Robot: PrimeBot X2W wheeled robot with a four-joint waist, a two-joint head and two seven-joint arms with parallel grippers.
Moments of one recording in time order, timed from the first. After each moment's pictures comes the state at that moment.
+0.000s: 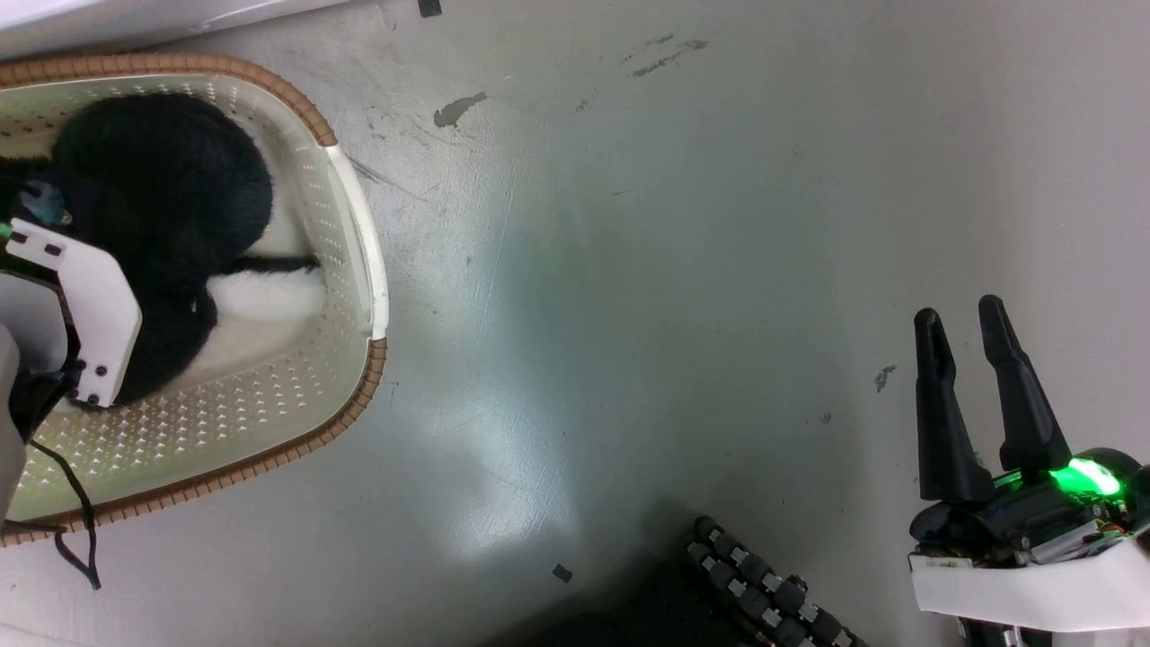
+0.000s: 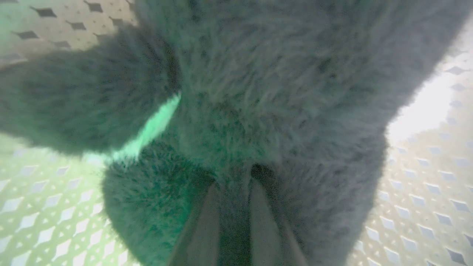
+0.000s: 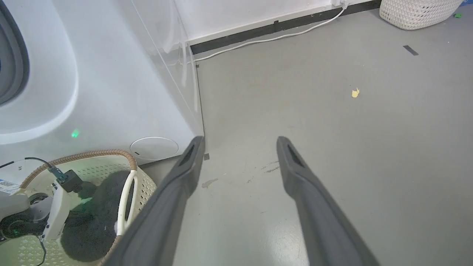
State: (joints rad) left arm -0.92 0.72 -0.73 0.83 -0.53 -0.13 0.32; right arm -0.05 -0.05 0.07 -0.26 0.46 0.13 -0.26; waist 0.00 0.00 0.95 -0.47
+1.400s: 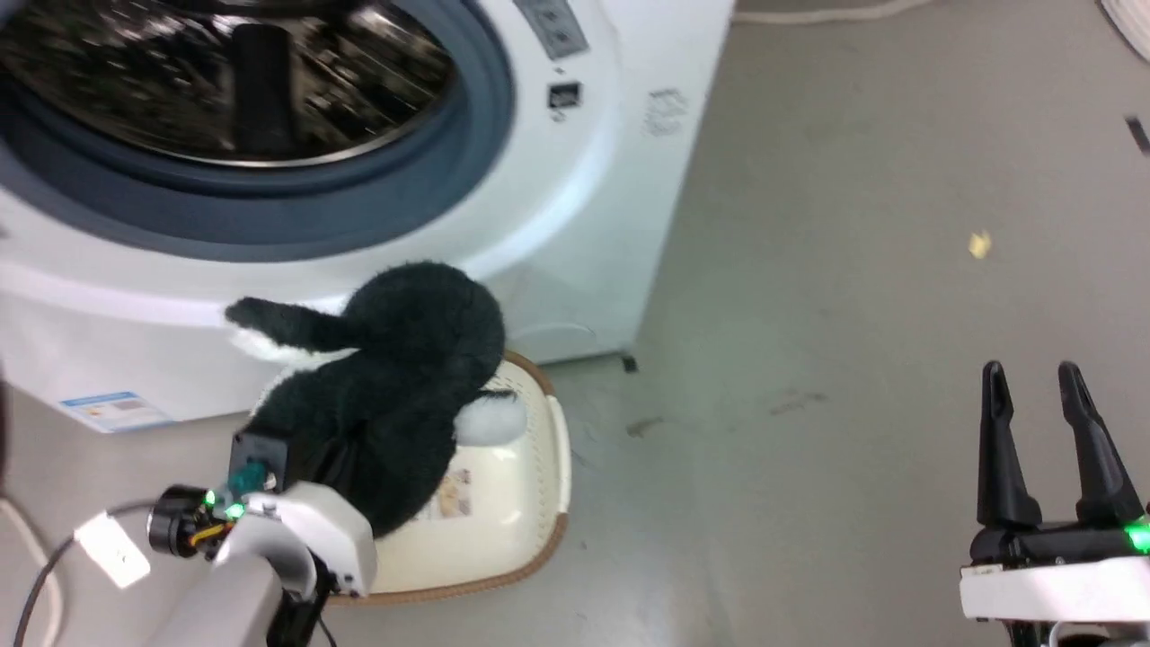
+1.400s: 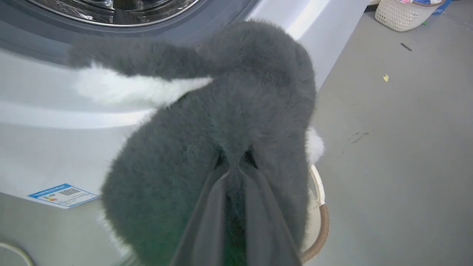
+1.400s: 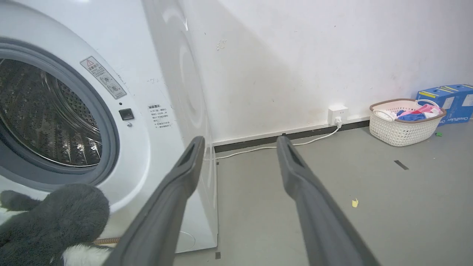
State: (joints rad) left arm -0.46 0.40 -0.56 0.69 -0.59 -0.05 -0.25; right arm -0.01 -0.05 -0.10 -0.11 0.26 0.13 -0.26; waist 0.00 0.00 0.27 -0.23
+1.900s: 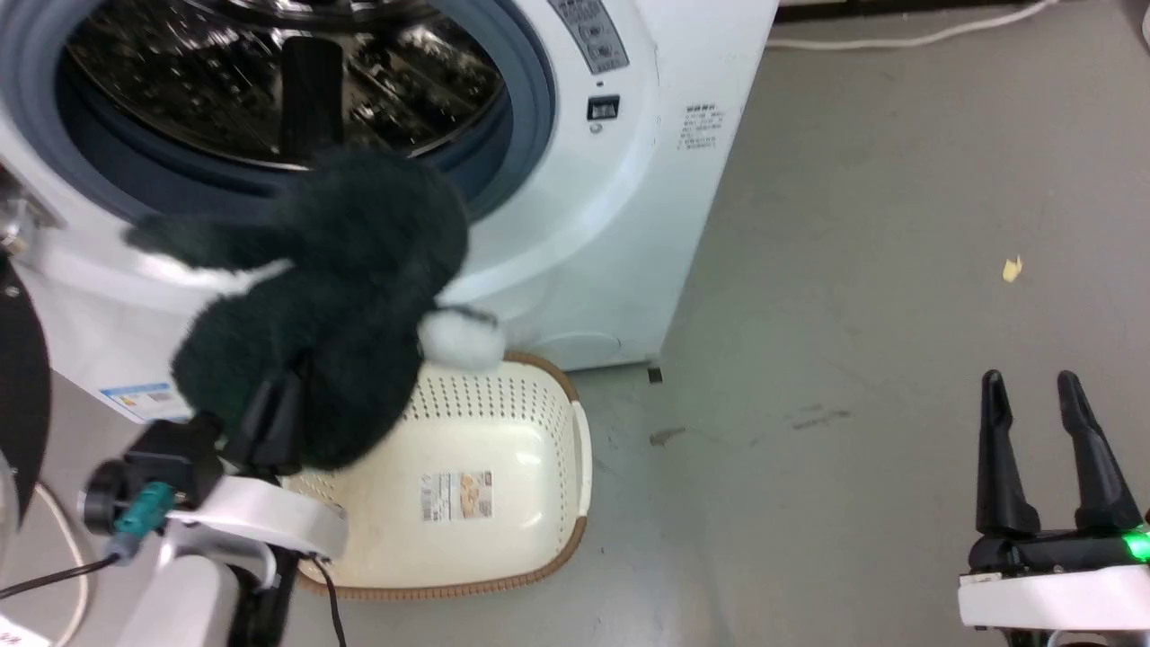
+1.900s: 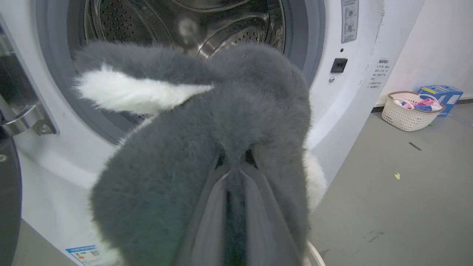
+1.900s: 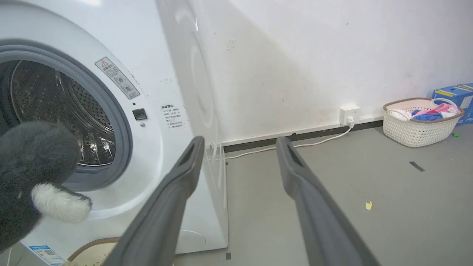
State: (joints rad) left arm -0.23 0.33 -0.17 0.19 -0.40 -0.05 -0.25; right arm 0.01 -0.05 -0.10 -0.12 0.26 0.13 -0.26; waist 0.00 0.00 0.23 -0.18
